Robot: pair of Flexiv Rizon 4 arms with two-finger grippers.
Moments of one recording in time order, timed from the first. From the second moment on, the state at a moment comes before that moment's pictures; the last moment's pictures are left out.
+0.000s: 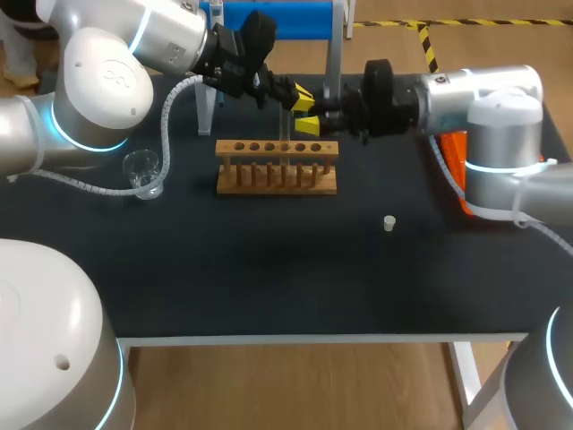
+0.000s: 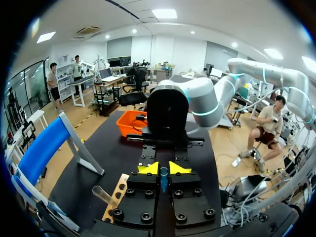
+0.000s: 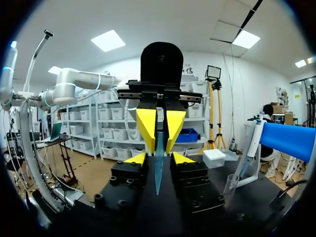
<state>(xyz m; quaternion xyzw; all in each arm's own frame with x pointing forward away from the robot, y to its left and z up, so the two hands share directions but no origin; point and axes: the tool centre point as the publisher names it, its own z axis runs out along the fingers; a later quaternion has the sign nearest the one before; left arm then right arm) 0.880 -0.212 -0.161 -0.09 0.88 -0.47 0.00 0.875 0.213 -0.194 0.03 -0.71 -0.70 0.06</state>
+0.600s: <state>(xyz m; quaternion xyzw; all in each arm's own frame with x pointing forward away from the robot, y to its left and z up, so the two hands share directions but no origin) 0.880 -0.212 -0.161 -0.09 0.88 -0.47 0.00 0.875 0.205 -0.195 0.03 -0.70 -0.71 0.06</state>
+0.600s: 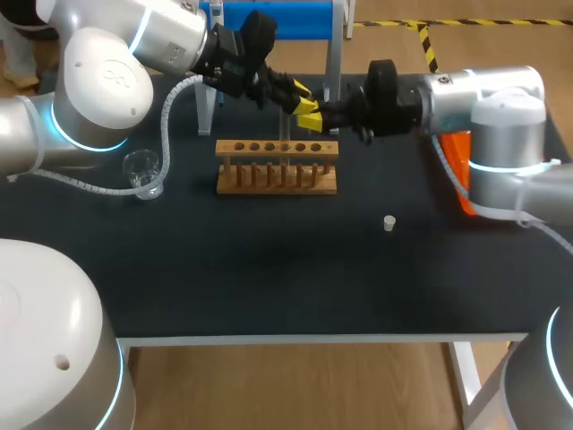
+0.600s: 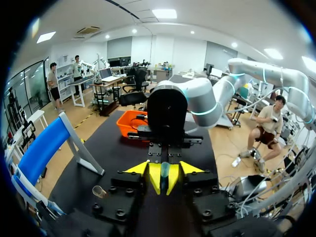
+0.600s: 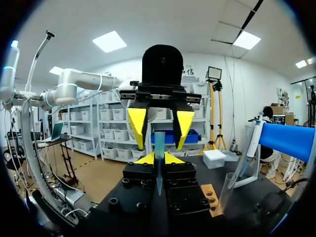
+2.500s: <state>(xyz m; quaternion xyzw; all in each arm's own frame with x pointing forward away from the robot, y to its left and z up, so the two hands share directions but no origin) 0.880 -0.212 -0.161 -0.09 0.88 -0.47 0.00 0.825 0.017 -0.240 0.03 -0.71 -0.71 0.05</state>
